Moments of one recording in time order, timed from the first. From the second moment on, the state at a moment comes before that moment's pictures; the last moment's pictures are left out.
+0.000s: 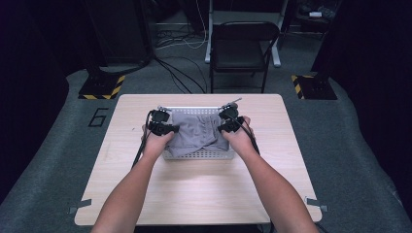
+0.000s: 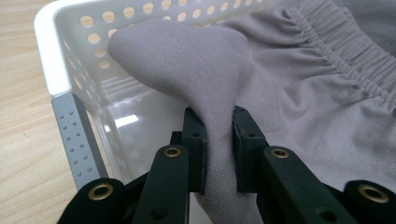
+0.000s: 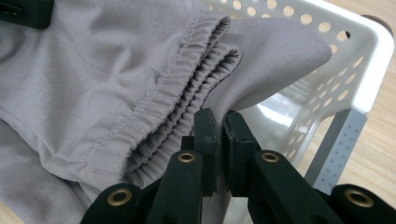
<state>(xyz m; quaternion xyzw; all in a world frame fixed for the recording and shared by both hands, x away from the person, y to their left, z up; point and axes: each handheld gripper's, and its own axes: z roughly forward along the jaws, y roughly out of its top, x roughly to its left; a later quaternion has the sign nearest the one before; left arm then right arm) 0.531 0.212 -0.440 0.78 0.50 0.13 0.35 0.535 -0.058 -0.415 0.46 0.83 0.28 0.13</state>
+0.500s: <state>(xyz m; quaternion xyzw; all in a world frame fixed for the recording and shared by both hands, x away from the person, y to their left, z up) 0.534 0.208 -0.447 0.79 0.50 0.13 0.34 0.537 -0.054 -0.428 0.47 0.83 0.28 0.12</state>
